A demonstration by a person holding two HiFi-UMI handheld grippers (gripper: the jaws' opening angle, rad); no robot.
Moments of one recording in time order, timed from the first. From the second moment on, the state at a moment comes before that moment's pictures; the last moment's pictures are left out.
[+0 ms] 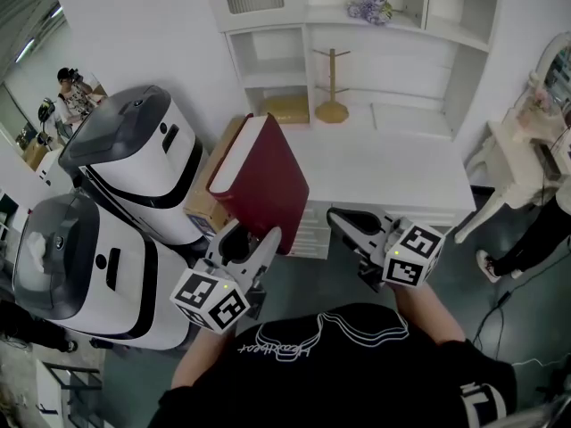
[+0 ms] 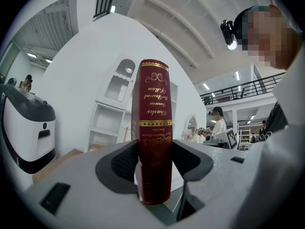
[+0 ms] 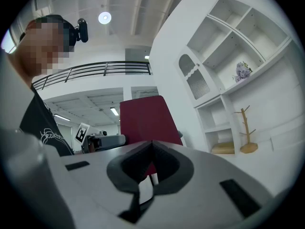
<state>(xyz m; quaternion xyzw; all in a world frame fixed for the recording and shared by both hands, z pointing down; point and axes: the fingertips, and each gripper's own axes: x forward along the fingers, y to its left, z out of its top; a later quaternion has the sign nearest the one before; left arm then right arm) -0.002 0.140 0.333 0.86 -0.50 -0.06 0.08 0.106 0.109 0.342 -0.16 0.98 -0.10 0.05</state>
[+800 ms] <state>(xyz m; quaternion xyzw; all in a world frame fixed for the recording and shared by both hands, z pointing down) -0.002 0.093 0.342 0.86 -0.49 -0.06 0.10 0.115 0.068 0.357 -0.18 0.97 -0.12 0.05</state>
